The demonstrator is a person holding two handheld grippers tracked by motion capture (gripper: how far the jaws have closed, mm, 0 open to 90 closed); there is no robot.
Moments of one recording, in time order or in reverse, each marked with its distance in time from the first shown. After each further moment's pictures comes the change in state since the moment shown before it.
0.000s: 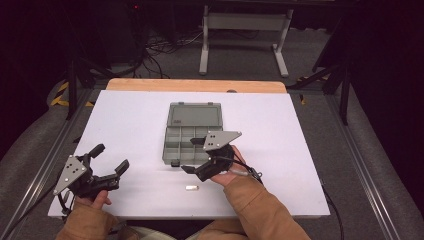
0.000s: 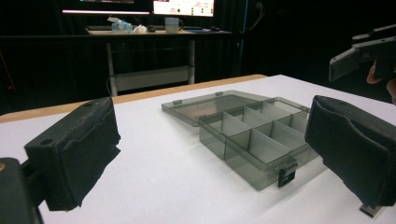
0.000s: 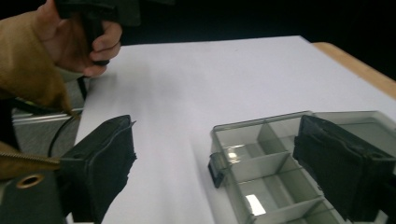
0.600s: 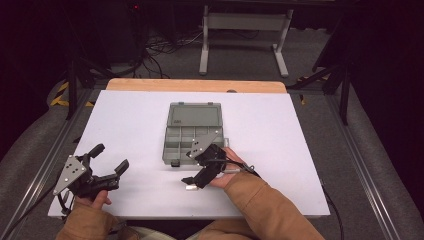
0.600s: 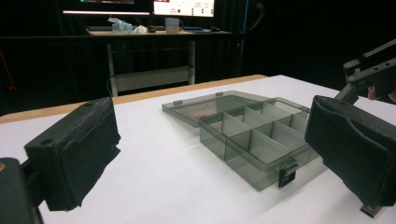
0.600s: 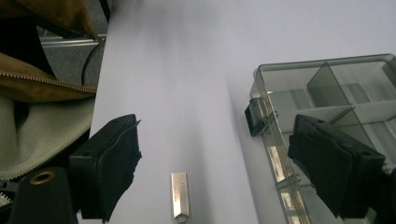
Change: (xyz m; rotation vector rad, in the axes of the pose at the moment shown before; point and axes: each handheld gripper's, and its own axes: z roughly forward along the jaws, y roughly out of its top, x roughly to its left) left arm 0.000 0.000 0.000 -0.001 0.000 0.002; right arm 0.004 0.004 0.021 0.321 0.135 -0.047
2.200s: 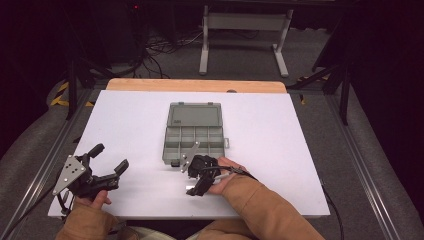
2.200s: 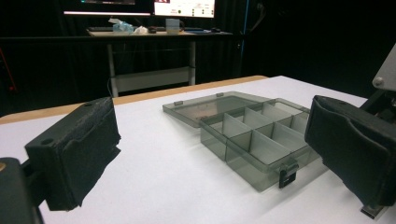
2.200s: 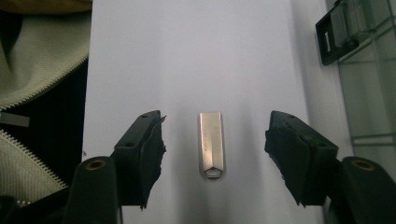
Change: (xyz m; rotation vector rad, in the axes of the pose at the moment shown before) left arm 0.000 0.000 0.000 -0.004 0.003 -0.004; right arm 0.008 -0.012 0.038 0.337 0.101 0.013
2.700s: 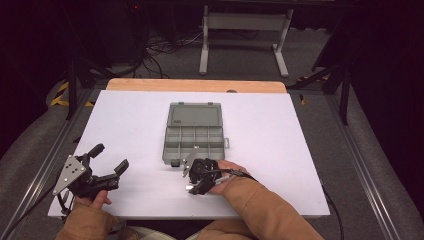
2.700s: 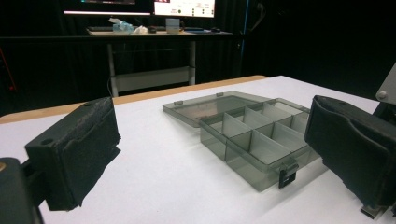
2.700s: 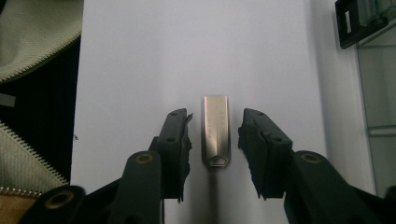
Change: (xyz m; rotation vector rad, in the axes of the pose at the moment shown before) left arm 0.000 0.000 0.000 0.001 0.000 -0.001; right arm 0.004 -0.005 0.007 0.043 -0.018 -0.048
